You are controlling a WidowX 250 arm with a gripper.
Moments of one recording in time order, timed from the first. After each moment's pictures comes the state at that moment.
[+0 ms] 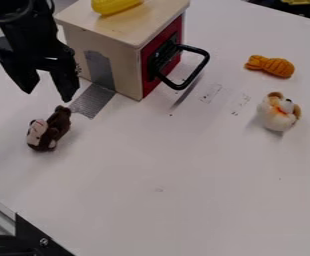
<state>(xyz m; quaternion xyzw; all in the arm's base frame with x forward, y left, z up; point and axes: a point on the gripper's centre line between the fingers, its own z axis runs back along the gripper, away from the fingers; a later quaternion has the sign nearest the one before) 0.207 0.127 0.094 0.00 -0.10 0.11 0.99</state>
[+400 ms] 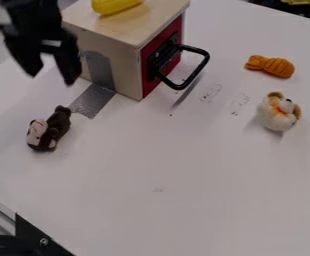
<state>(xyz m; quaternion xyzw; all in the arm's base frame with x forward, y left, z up) 0.243 0.142 0.108 0.01 -0.10 0.08 0.99</state>
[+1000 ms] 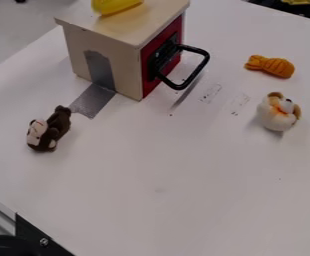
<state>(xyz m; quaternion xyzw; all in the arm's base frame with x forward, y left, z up) 0.370 0.165 0.165 0.02 -0.15 -0.07 0.99</state>
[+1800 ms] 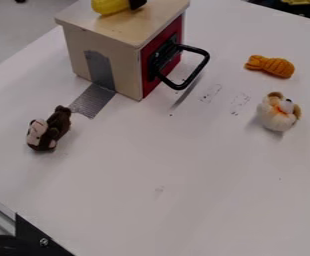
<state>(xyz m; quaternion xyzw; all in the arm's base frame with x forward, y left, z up) 0.406 0.148 0.107 -0.04 -0.06 -0.15 0.99</state>
